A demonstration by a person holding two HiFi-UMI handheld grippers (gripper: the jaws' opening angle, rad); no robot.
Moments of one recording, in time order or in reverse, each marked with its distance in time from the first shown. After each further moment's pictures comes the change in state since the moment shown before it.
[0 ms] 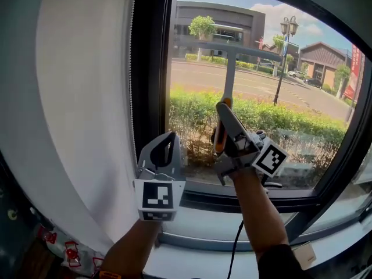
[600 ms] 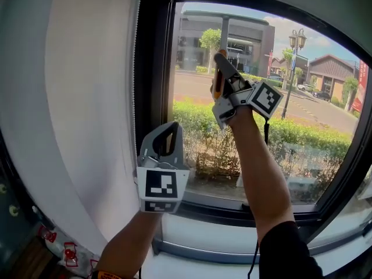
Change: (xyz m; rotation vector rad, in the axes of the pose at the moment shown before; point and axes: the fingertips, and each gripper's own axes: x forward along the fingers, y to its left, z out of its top) left arm 0.030 0.016 0.043 0.107 -0.026 0.071; right arm 0.121 -0.056 0.091 0.004 -0.013 0.016
